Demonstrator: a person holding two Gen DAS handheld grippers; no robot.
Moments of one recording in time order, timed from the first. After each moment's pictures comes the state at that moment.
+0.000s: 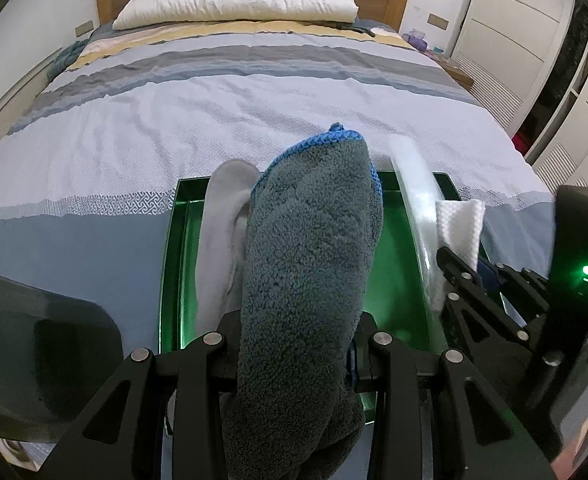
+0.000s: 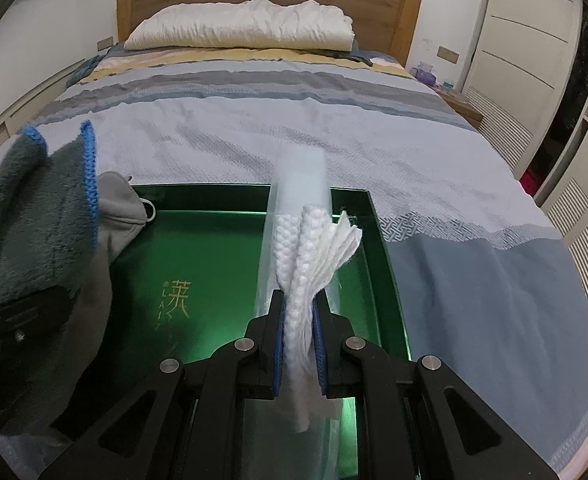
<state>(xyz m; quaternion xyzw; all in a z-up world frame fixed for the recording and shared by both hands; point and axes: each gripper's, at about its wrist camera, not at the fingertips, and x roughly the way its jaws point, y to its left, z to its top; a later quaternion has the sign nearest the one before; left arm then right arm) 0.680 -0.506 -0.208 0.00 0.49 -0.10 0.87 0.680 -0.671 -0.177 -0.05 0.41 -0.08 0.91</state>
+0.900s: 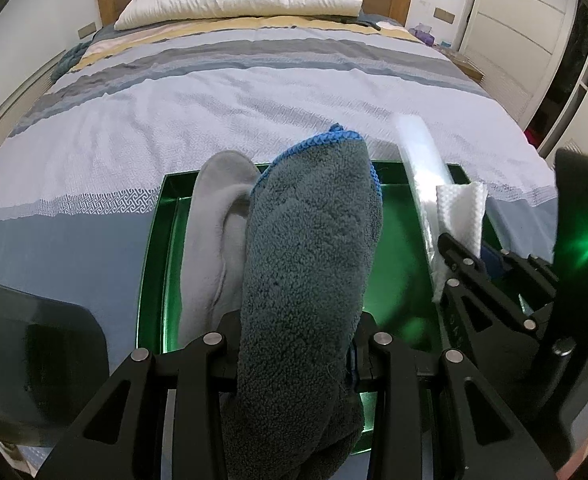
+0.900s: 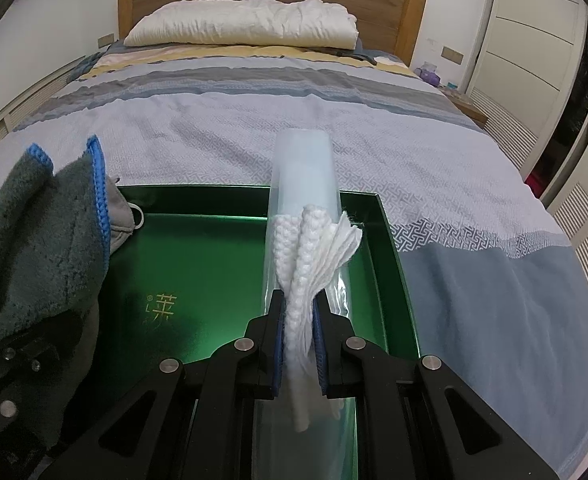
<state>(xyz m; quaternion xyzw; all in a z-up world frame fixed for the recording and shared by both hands) 0.690 -0.525 -0.228 0.01 0.49 -0.09 0.87 0.694 -0.675 -0.194 -0.05 0.41 -0.07 0.91</state>
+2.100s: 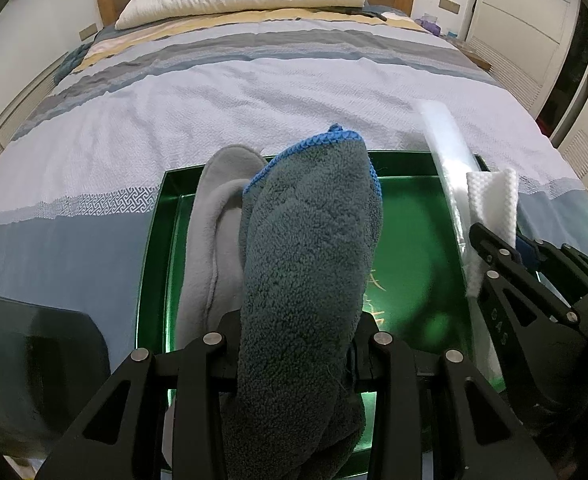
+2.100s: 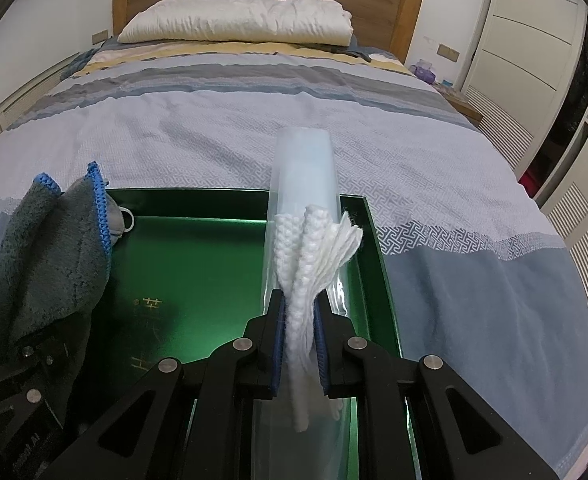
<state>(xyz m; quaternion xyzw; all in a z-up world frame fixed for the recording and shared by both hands) 0.699 -0.534 -0.240 0.03 0.50 -0.07 0.86 0.698 -0.669 -0.193 -0.06 0.41 -0.08 0.90</state>
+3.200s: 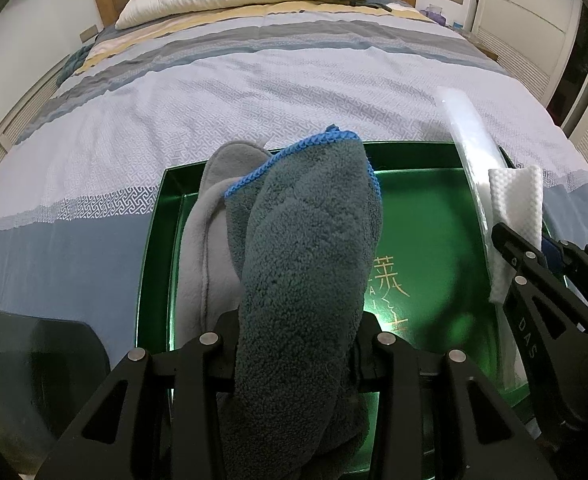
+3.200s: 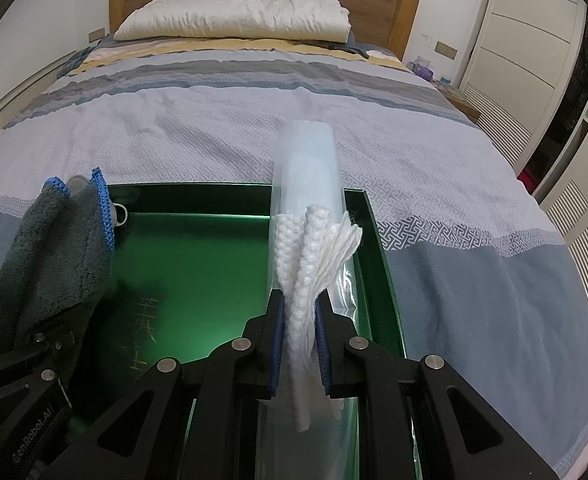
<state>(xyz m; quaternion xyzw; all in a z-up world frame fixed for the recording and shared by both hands) 0.709 -0.533 -0.254 0.05 0.51 -0.05 0.86 0.703 -0.668 -0.198 -0.06 0.42 -0.09 0.90</state>
